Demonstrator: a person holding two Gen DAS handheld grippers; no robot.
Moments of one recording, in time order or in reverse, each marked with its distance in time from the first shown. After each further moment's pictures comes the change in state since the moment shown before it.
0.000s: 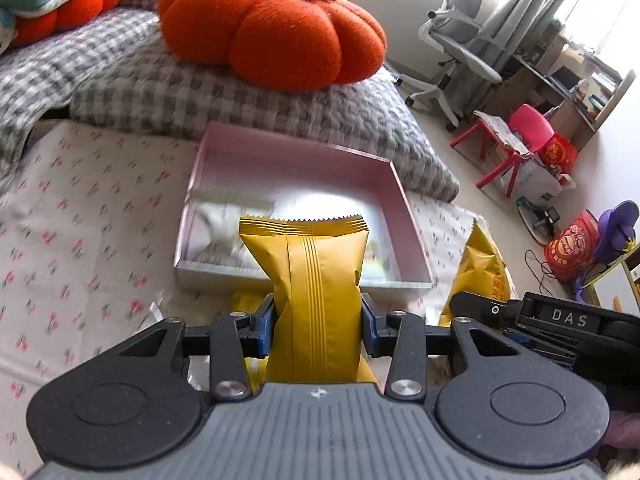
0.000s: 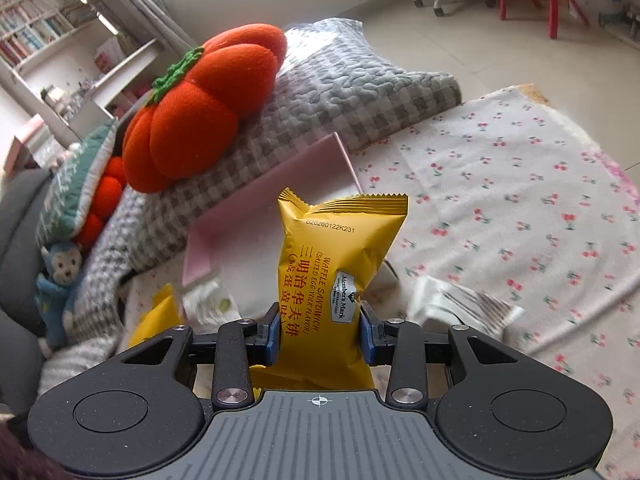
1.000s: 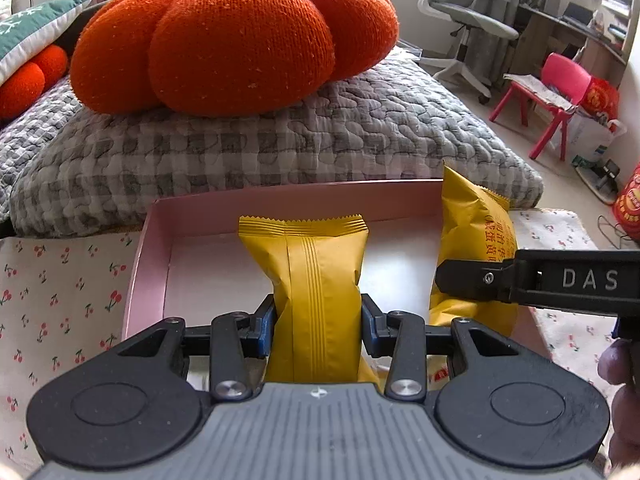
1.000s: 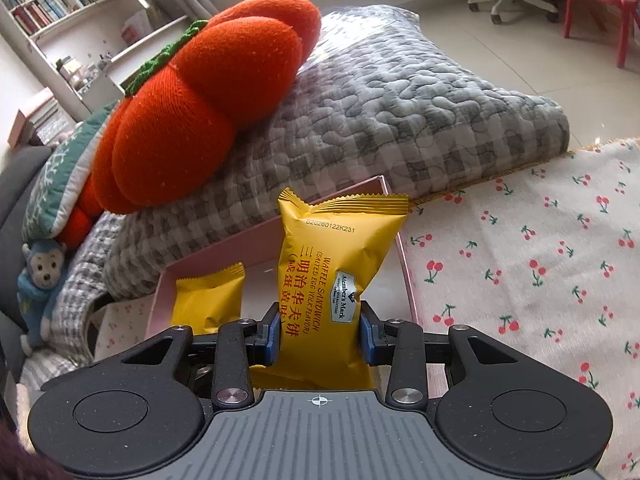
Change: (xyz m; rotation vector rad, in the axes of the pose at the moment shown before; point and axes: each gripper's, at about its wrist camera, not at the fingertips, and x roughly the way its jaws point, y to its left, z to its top) left arm 0.103 -0.017 0.043 0.226 -0.027 0.185; right arm 0.130 0.004 0.075 -0.145 0.017 0.052
